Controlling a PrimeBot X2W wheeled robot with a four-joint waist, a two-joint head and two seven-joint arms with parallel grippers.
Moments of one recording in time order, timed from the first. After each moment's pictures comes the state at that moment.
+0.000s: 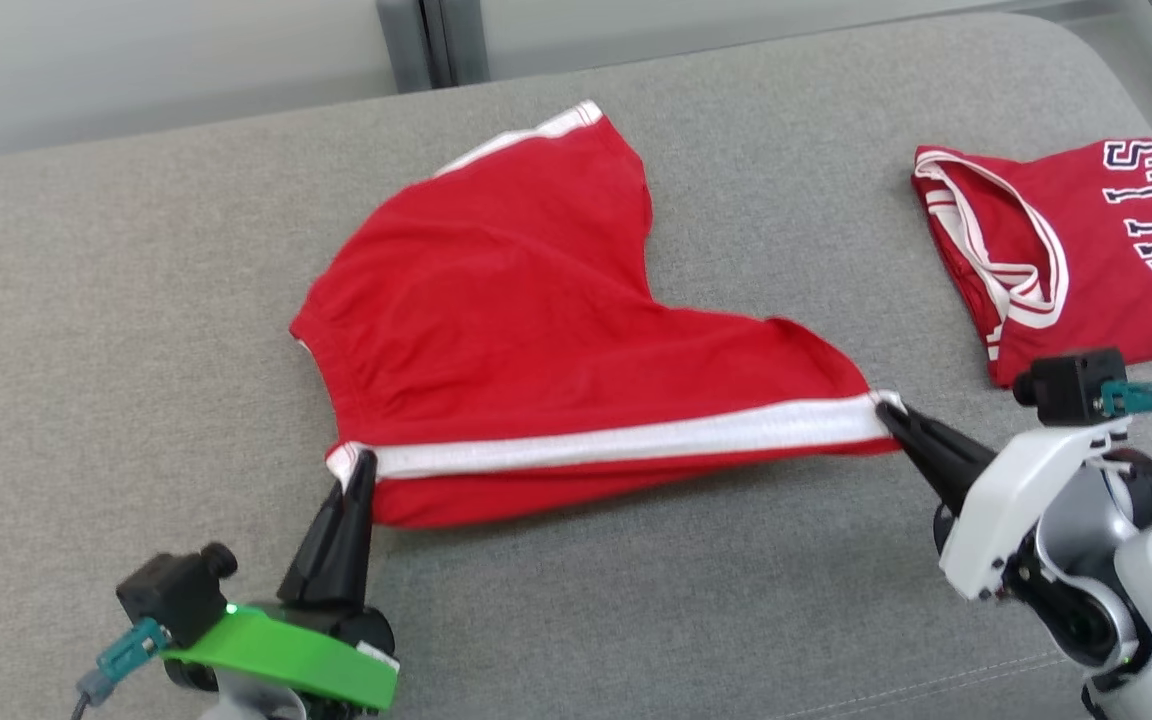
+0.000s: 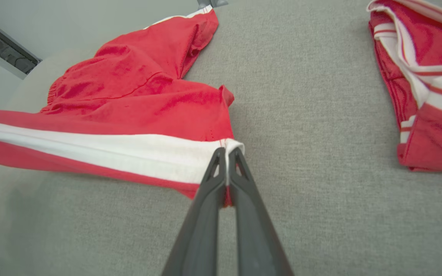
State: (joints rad) left arm -0.11 0.23 -0.37 0.15 -0.81 -0.13 -0.26; right arm -0.26 -0.44 0.31 0.09 0.74 0.13 0.30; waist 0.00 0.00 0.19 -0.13
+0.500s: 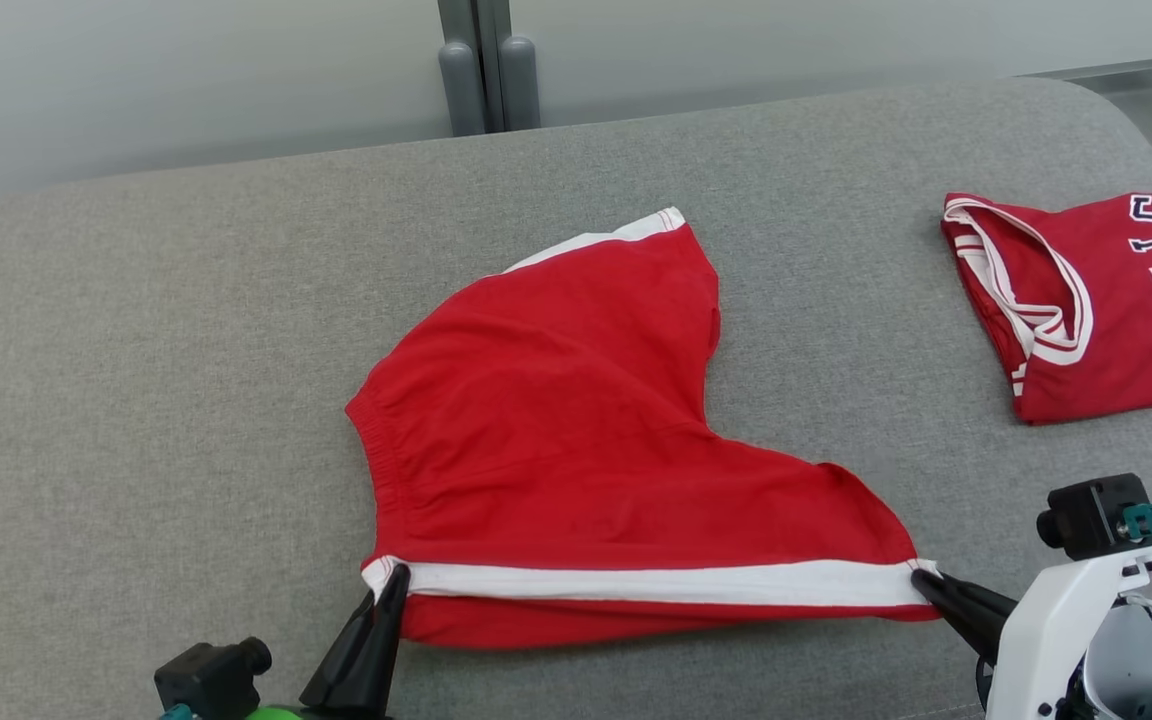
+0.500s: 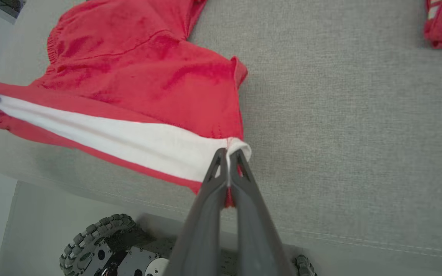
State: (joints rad) left arm 0.07 0.29 -0.44 0.08 -0.80 -0.11 -0.22; right arm 0.15 -0.30 0.04 -0.32 0.59 0.13 0.78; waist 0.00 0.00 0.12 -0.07
